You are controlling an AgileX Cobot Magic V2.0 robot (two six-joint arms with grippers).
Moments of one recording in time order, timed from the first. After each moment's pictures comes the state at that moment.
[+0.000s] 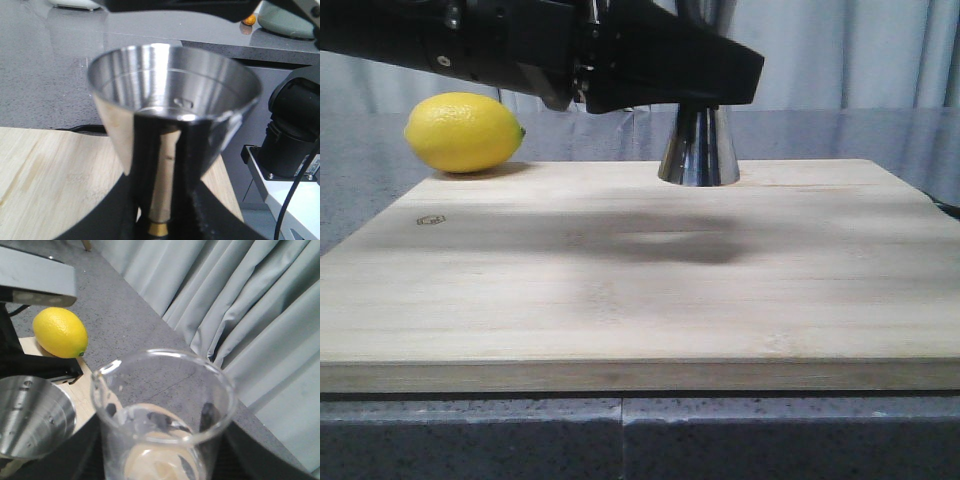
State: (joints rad) left arm -0.54 1.72 -1.03 -1.66 1.16 2.09; right arm 0.57 0.99 -0.78 -0.34 0.04 -0.22
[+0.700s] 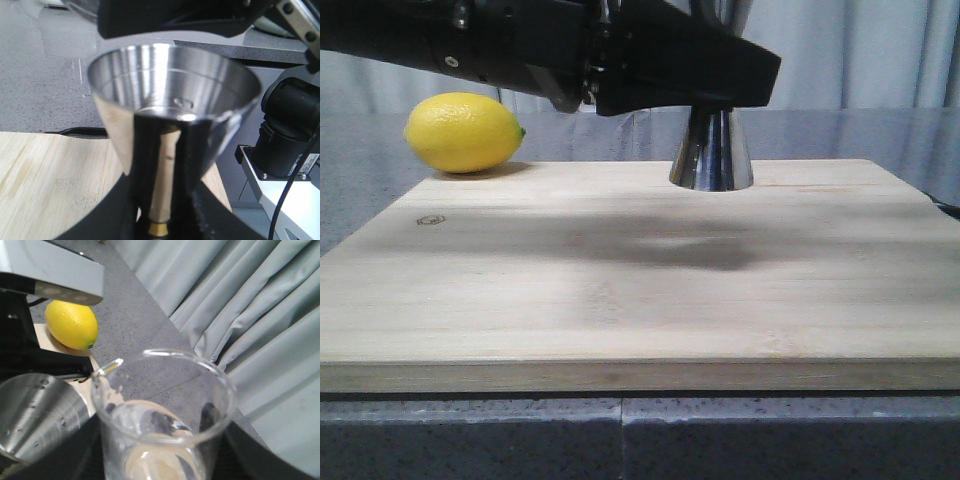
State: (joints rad) left arm -0.56 1.72 -1.03 -1.66 1.16 2.09; right arm 0.61 0.99 -0.78 -0.44 0.07 -0.22
